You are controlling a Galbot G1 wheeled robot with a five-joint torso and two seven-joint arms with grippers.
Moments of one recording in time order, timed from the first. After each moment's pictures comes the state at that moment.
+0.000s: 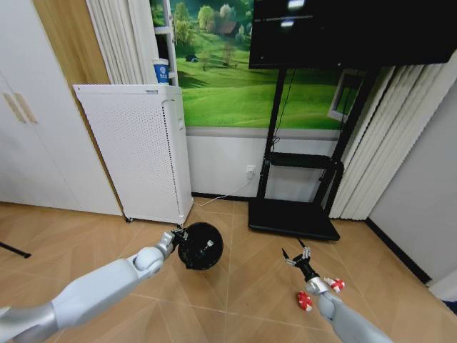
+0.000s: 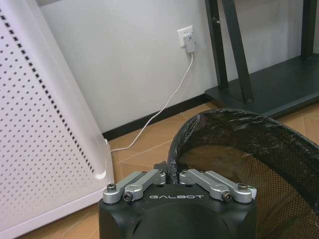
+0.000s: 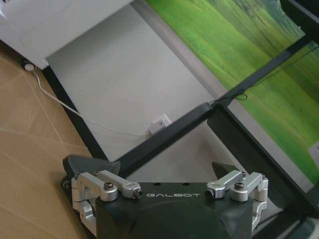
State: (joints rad) left arm 0.46 -0.69 0.60 -1.53 -0.80 0.09 -0.24; right arm -0.77 0.97 -0.08 0.63 -0.37 0.73 0.64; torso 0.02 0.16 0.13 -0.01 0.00
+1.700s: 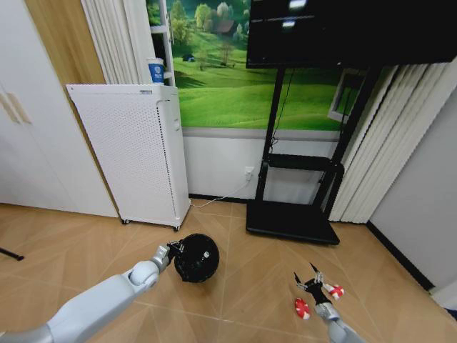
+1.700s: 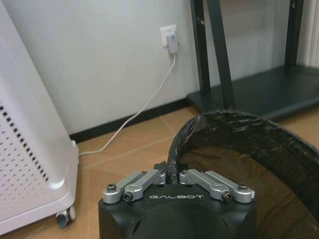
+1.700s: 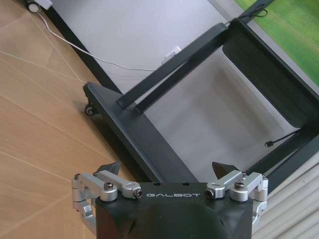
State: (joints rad) left arm 0.54 -0.74 0.53 -1.47 -0.79 0.02 -0.15; right arm -0.89 1.03 0.05 0.54 -0.32 0.73 0.54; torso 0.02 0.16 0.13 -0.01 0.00
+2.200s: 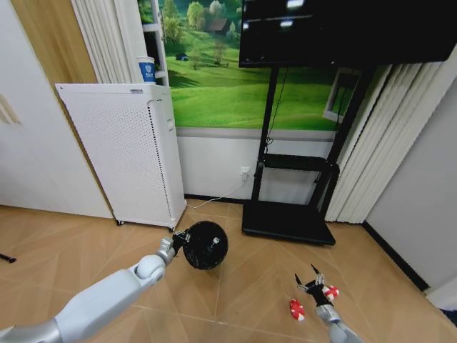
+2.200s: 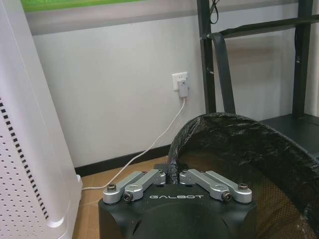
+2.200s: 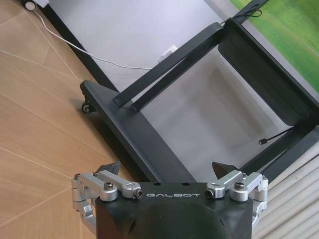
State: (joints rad) left arm 0.53 -0.77 0.51 -1.53 -0.81 -0.06 -0.24; right arm -0.90 1.03 0.08 0.54 -0.32 0.74 0.54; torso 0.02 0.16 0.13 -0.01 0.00
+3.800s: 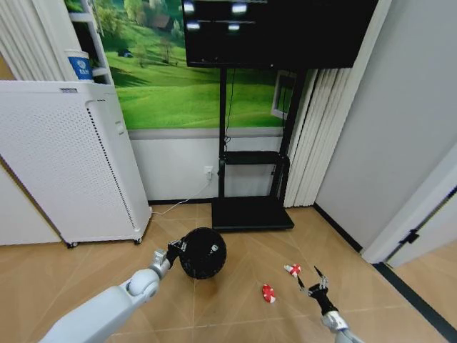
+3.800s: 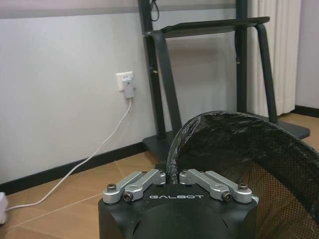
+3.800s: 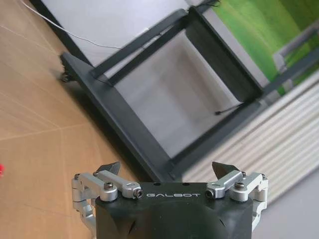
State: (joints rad) left arm 0.76 -0.71 0.34 -1.57 -0.75 -0.11 -0.22; right arm -0.98 1.03 0.14 0.62 -0.51 0.80 0.60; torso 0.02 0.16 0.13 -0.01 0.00
